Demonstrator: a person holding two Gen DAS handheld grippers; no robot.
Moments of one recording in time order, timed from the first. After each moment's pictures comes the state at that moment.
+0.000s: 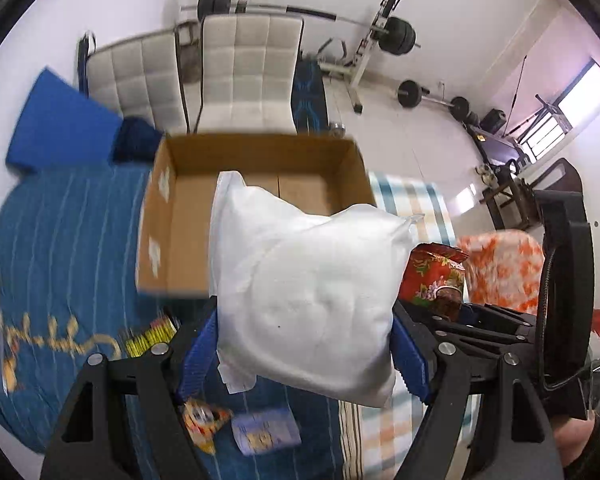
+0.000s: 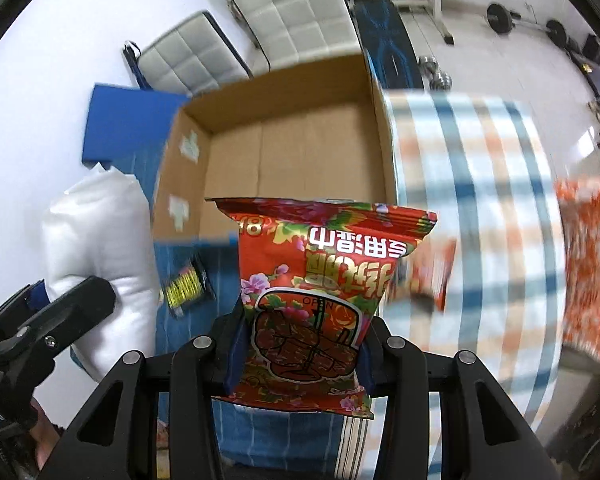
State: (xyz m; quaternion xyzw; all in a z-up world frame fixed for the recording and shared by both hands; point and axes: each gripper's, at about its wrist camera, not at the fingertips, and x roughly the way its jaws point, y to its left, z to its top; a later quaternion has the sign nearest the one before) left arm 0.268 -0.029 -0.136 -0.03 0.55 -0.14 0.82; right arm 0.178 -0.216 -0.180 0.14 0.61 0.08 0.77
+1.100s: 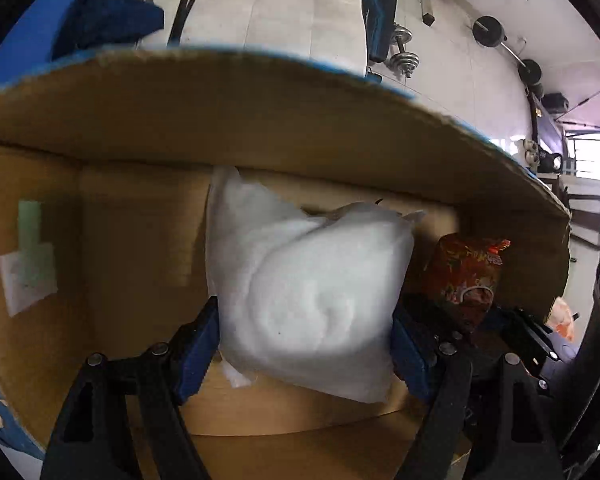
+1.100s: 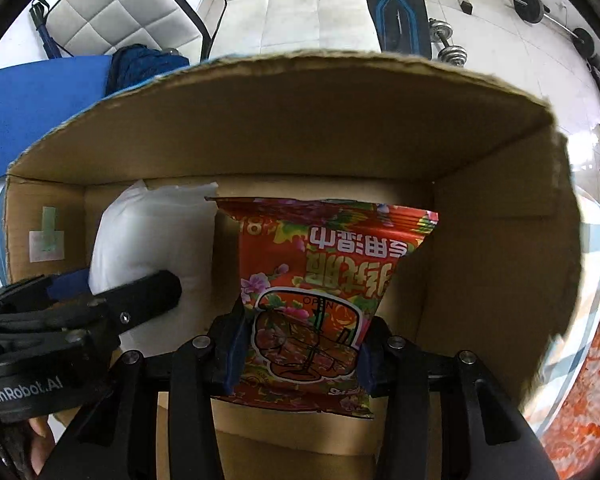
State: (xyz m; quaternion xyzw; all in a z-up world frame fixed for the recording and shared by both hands) left arm 0.520 -0.044 -0.372 -0.12 0.76 -0.10 0.63; right arm 0.492 -0.195 -0.379 0.06 0.73 0.04 0.68
